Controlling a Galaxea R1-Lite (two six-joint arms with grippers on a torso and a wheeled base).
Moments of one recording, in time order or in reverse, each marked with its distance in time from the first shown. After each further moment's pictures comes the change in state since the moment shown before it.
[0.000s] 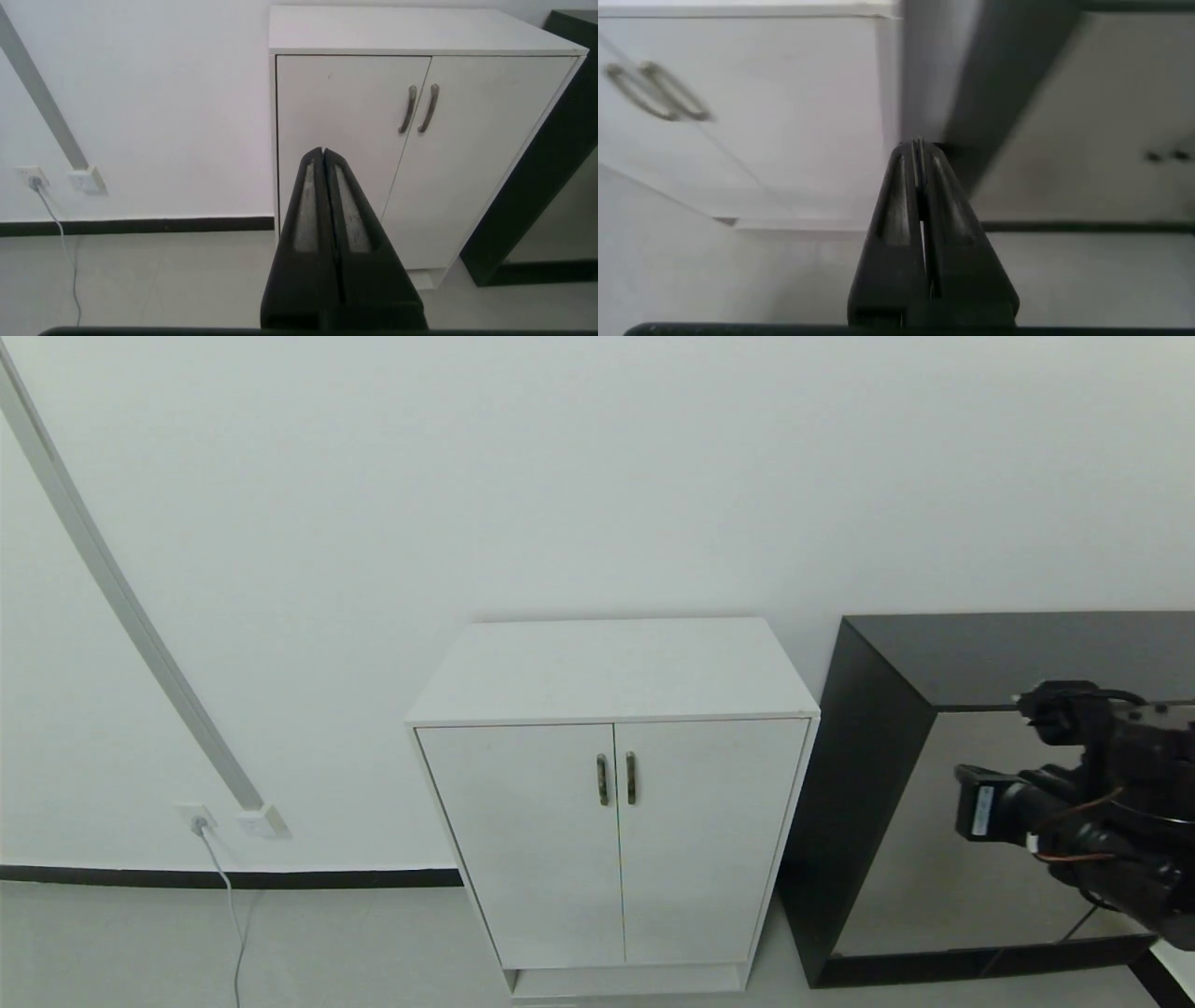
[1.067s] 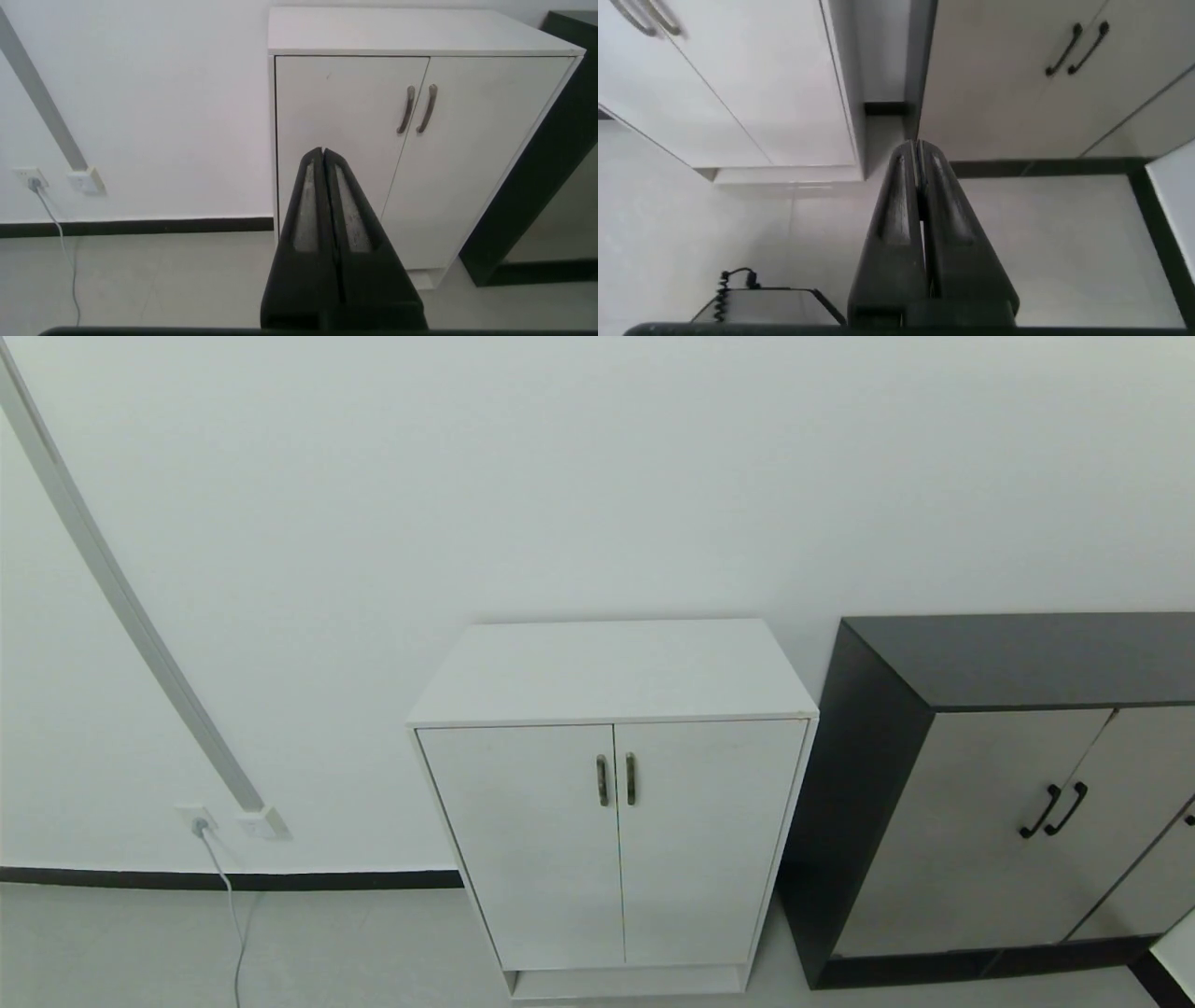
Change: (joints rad) left arm 0.000 0.000 0.000 0.001 -0.002 0.000; right arm -0.151 -0.969 0.274 0.773 0.184 -0.120
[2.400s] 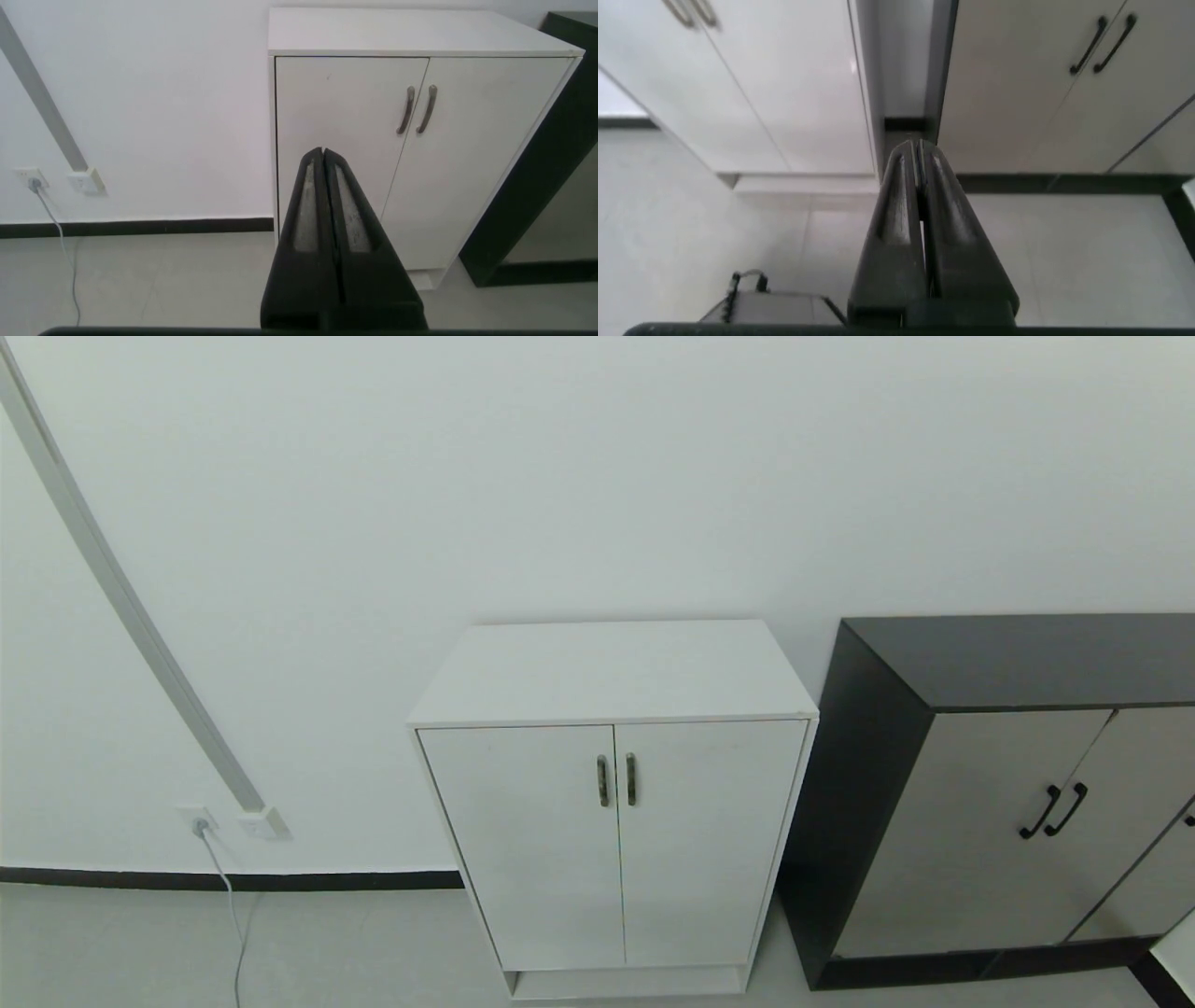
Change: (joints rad) left arm -0.001 0.000 0.000 0.000 0.000 0.000; right arm -0.089 -0.306 0.169 0.037 0.106 0.020
